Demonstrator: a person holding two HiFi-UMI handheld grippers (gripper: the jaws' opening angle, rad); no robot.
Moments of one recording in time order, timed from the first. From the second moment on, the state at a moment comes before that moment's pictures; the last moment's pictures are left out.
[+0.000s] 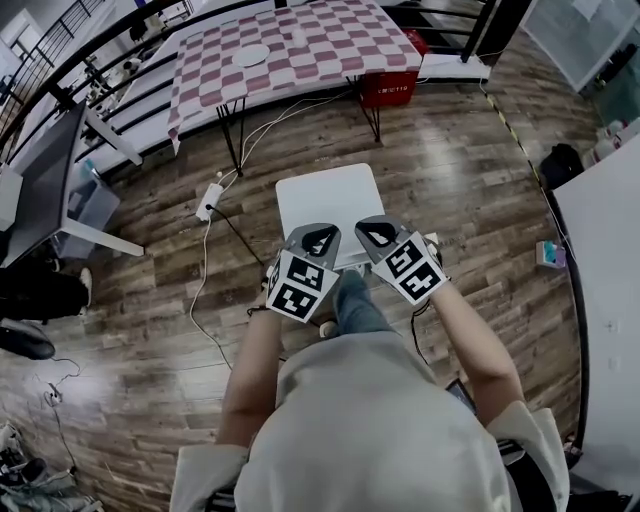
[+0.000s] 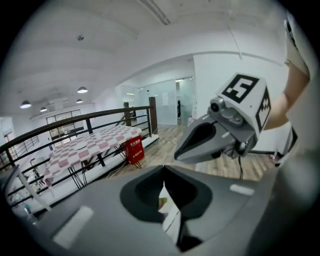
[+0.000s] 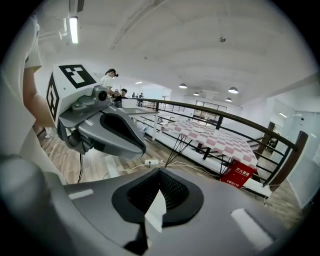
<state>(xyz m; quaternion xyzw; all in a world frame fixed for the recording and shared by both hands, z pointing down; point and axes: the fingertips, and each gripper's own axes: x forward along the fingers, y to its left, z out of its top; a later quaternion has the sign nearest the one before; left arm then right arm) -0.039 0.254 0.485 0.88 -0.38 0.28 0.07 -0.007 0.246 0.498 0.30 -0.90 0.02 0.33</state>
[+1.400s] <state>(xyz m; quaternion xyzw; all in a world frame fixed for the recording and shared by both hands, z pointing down) -0.053 0.266 0.446 0.86 -0.48 0.10 0.11 -0.015 0.261 0.448 0.43 -0.89 0.10 0.12</state>
